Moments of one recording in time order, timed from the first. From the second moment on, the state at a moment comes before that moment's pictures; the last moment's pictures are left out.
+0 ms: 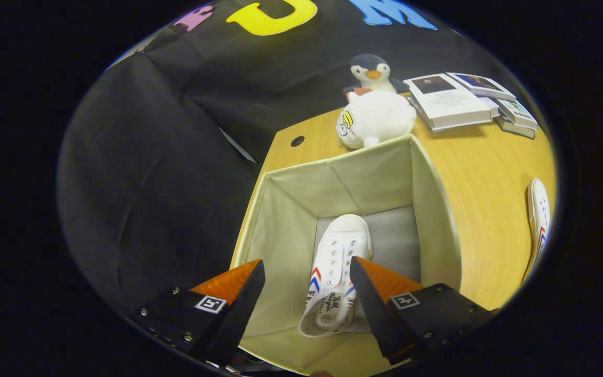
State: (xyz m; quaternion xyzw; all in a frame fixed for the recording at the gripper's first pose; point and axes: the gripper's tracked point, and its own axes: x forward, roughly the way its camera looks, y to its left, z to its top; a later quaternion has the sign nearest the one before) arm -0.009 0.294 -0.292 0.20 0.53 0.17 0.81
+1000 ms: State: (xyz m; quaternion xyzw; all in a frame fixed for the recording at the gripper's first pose) arm 0.003 0.062 -0.236 0.11 0.44 0.10 0.89
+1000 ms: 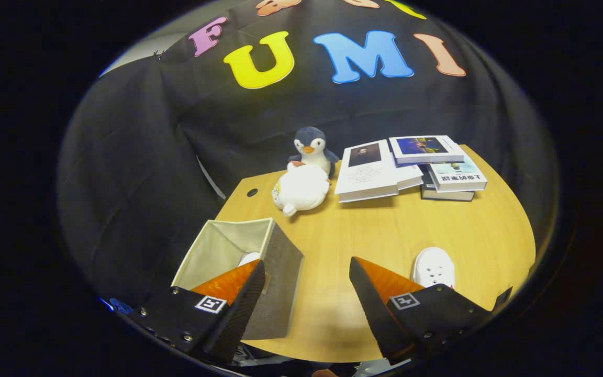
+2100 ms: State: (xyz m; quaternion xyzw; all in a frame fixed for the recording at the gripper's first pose) arm -0.057 -0.140 -0.339 0.02 0.52 0.00 0.85
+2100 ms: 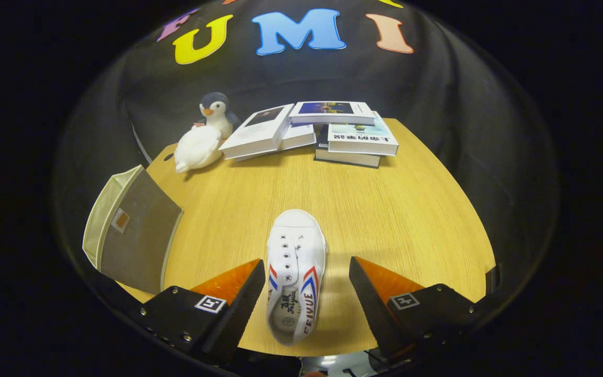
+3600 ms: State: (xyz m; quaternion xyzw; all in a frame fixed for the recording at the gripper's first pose) arm -0.073 -0.145 -0.413 0.04 0.60 -0.01 0.80
